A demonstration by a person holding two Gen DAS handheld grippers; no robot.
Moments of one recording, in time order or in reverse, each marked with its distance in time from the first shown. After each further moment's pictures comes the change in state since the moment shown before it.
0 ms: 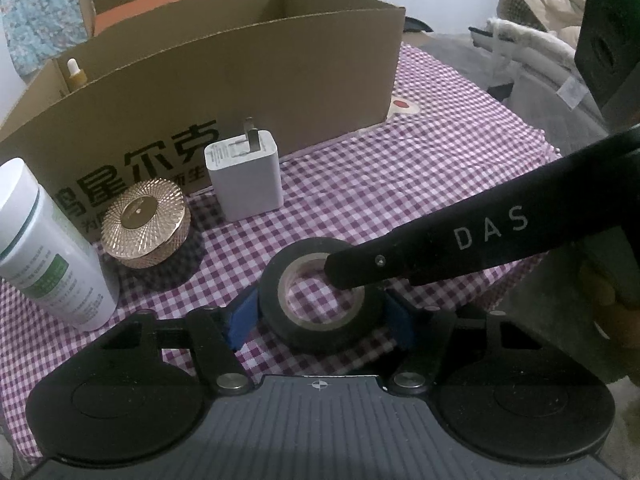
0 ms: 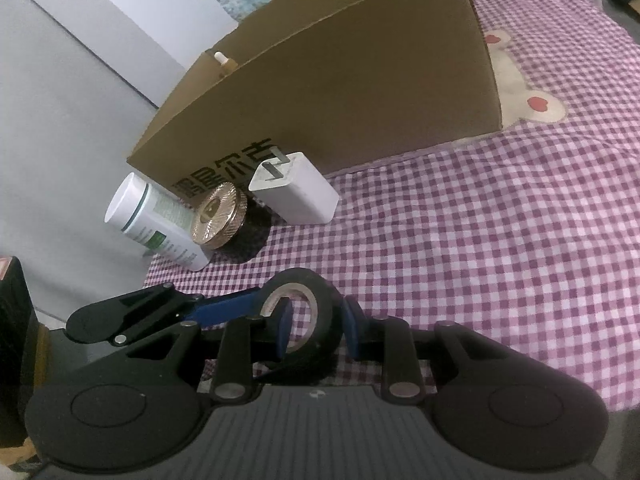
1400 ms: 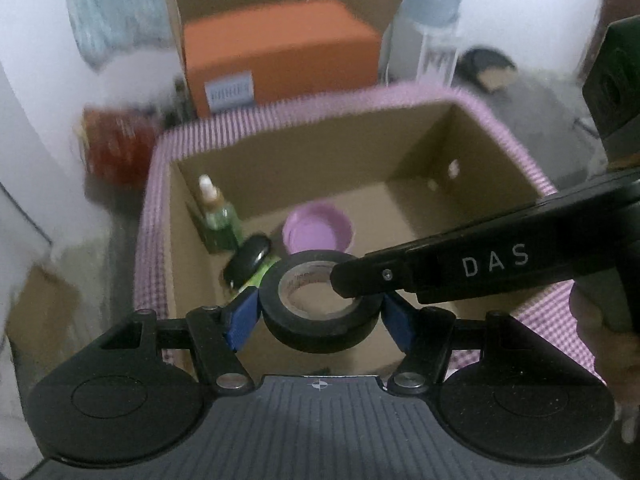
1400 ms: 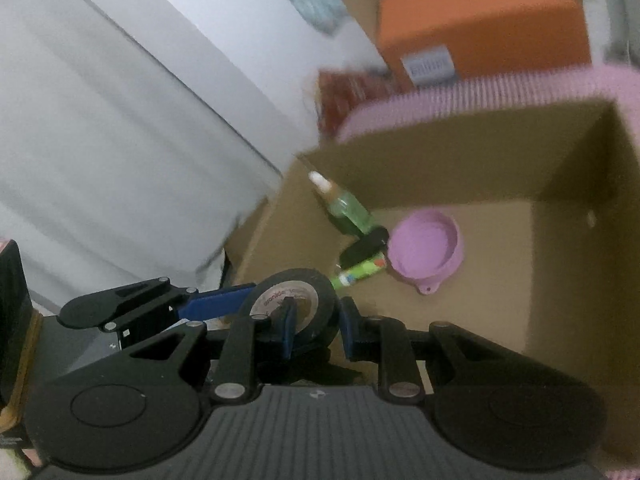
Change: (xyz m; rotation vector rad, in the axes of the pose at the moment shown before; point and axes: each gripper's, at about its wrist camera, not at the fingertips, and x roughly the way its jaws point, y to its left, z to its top) left arm -0.022 0.130 0.163 -0.173 0.073 0.129; right arm 0.051 0.072 0.205 -0.097 0.090 0.145
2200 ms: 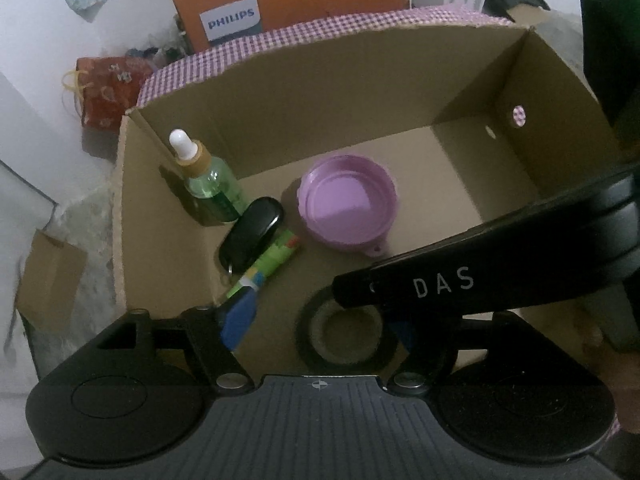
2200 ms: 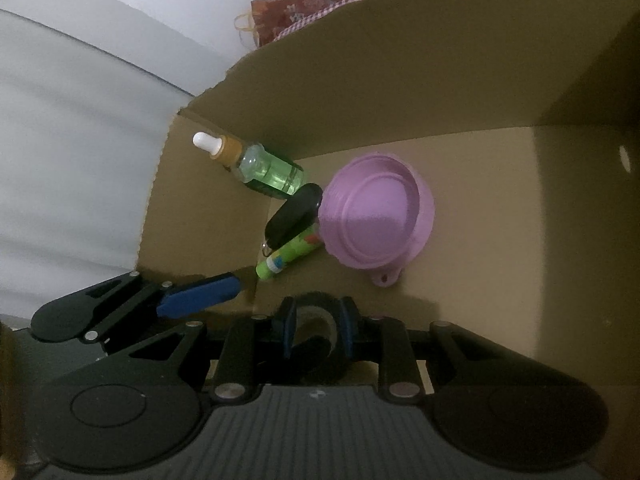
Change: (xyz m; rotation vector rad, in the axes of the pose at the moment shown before) left arm 0.068 0.005 0.018 0.013 0.190 0.073; right arm 0.079 -0.047 0.016 0.165 0.208 -0.058
